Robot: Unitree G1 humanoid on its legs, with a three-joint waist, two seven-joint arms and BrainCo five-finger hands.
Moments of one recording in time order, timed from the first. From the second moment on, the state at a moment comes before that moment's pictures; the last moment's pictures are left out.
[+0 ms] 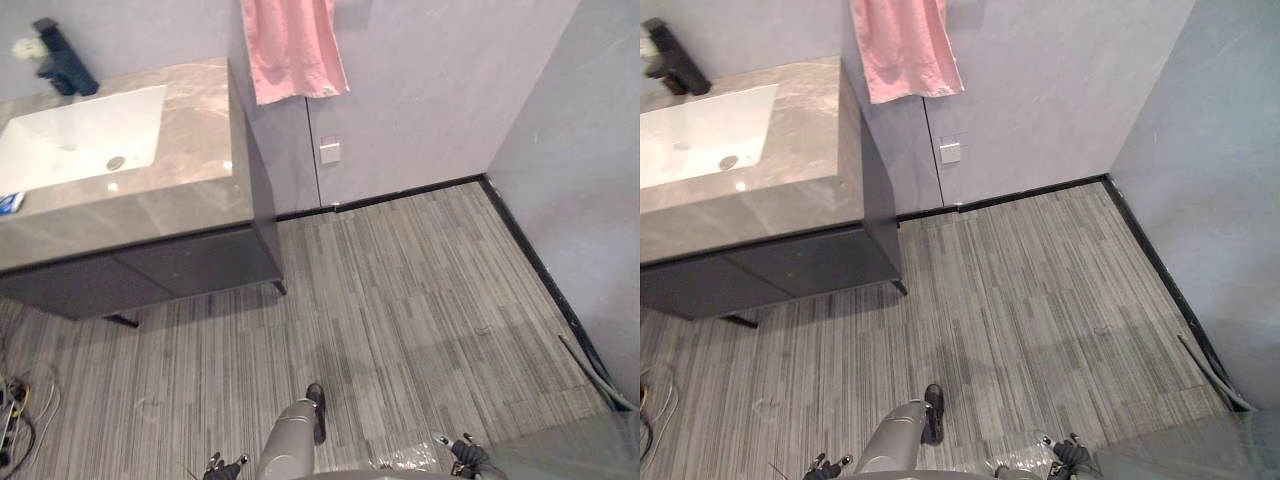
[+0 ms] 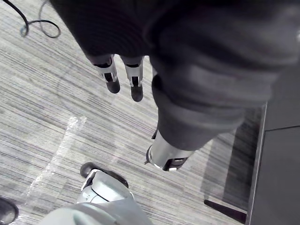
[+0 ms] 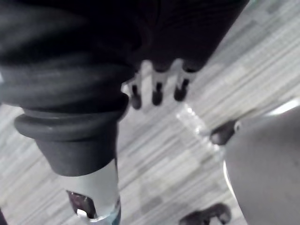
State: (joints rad) left arm 0.19 -0.01 0.39 1.02 -0.25 -0.15 0.06; right arm 0.09 -0.03 -0.32 1.06 0.15 -0.06 -0.04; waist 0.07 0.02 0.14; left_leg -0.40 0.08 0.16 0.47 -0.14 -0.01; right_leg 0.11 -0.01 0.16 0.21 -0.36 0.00
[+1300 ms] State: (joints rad) left arm 0.18 -0.07 -0.03 -0.34 0.40 -0.22 0.55; right arm 0.20 0.01 0.04 0.02 0.20 -0.23 -0.10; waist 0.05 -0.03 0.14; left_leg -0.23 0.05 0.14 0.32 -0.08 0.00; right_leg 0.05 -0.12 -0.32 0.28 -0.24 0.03
